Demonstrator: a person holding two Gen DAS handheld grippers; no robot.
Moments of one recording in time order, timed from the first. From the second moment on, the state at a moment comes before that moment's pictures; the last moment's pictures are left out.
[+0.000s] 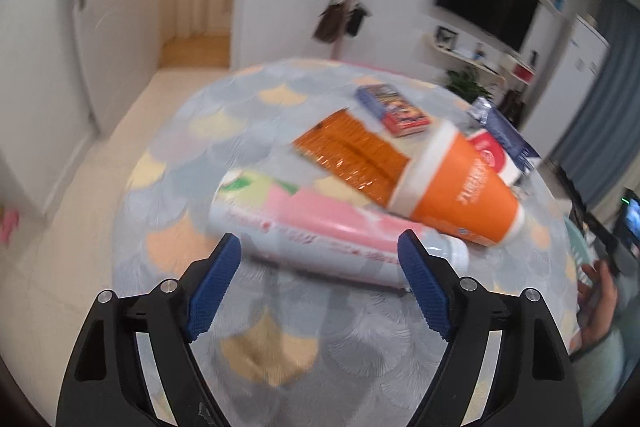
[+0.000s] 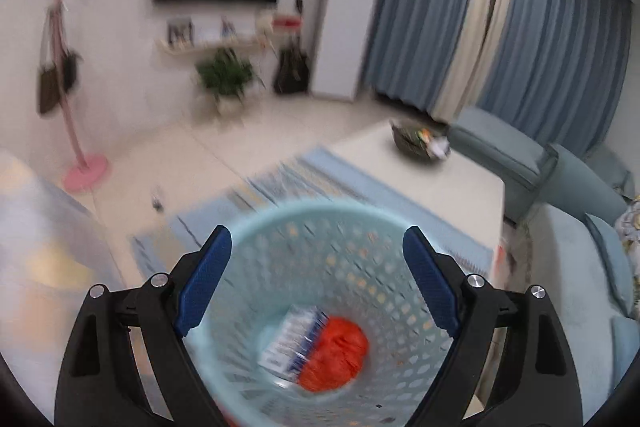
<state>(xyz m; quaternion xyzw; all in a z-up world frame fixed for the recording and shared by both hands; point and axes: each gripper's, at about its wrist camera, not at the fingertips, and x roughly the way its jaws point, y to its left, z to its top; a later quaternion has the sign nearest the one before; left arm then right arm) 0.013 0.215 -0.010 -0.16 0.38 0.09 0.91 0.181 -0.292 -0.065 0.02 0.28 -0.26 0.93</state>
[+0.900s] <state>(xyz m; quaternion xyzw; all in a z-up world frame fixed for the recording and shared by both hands) 0.073 0.216 -0.035 -0.23 0.42 0.10 0.87 0.142 -0.011 -0.038 -0.05 0.41 0.34 0.84</state>
